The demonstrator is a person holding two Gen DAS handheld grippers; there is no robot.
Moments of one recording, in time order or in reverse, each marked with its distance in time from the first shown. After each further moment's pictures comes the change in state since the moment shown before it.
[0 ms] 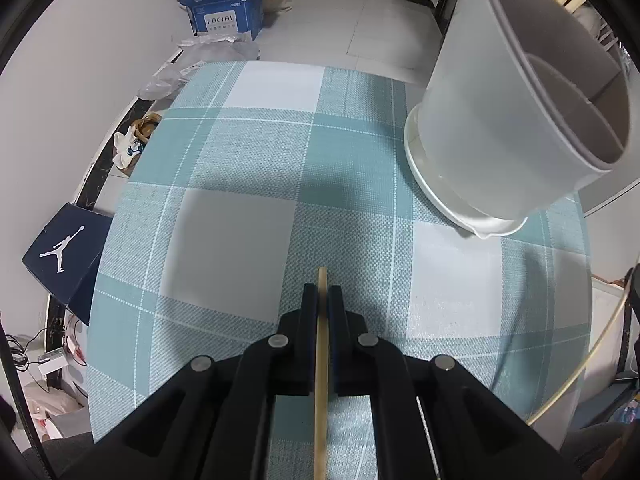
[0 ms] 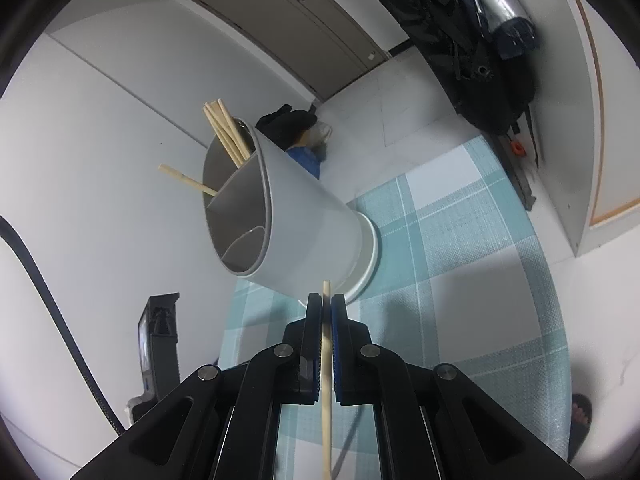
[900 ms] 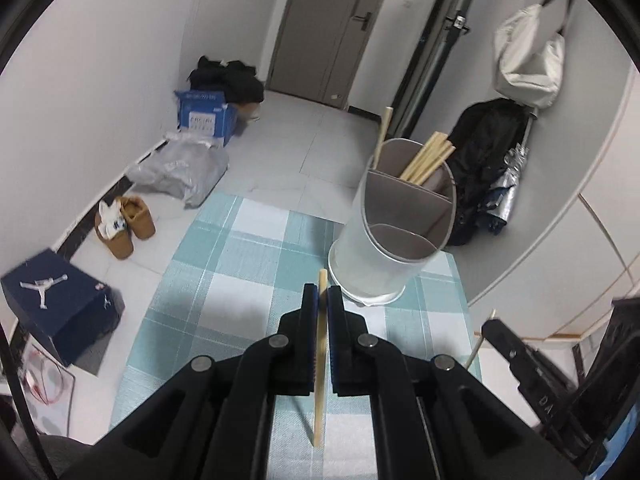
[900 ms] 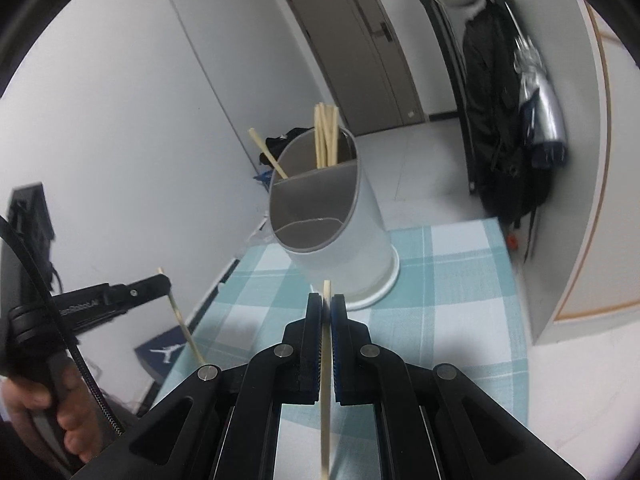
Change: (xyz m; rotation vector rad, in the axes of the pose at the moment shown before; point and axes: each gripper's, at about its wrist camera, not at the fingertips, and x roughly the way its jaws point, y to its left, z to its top) left arm -0.116 0.013 -0.030 -0.027 -0.423 -0.237; right arm -0.038 0.073 -0.044 -0.389 -0.132 -0.111
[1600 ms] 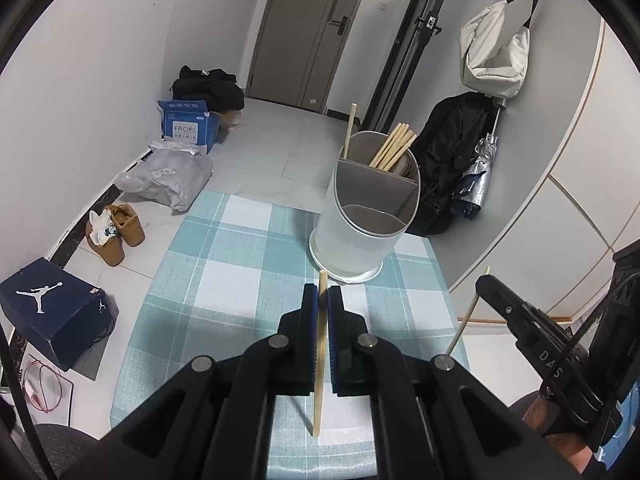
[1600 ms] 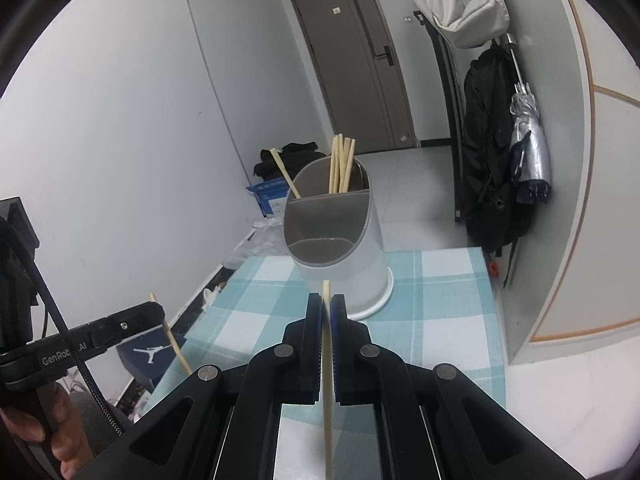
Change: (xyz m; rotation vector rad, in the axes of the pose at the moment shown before) left arm -0.030 -0.003 -0.019 0.040 -0.013 -0.065; right arm -0.028 0.027 0.001 -0.070 -0.062 -0.073
